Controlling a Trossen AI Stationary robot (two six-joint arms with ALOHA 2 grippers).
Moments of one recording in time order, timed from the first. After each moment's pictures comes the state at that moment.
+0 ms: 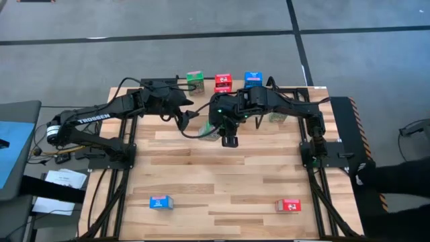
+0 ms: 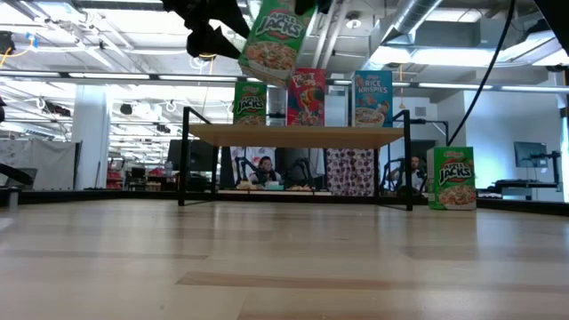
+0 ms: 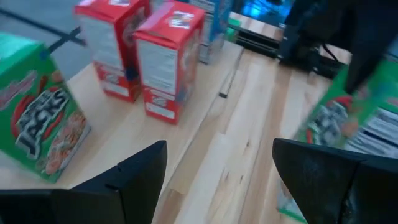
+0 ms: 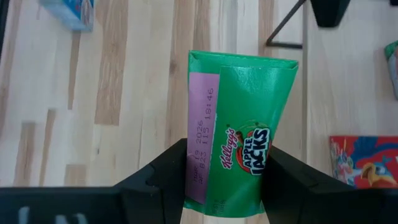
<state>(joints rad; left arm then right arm) 0.31 1.18 1.12 -0.39 -0.04 -0.15 -0.05 1.99 2.35 -1.40 0.00 -0.10</state>
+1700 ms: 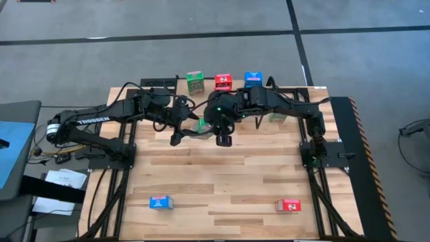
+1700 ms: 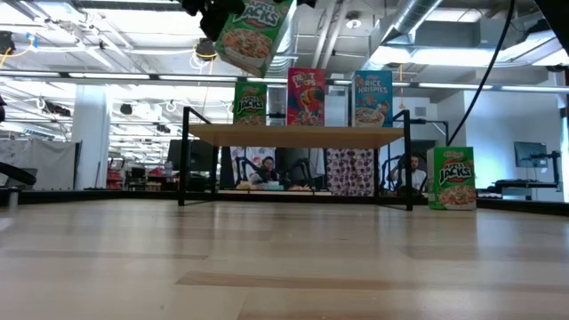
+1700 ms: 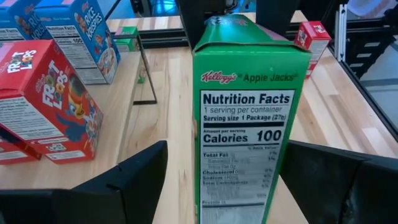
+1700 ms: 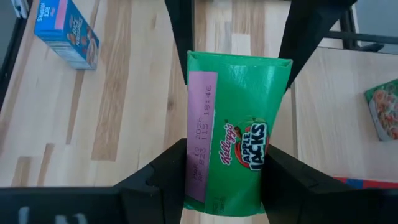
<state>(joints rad) 0.22 1.18 1.12 -0.39 0.18 0.14 -0.04 1.99 2.35 -1.25 0.00 -0.10</state>
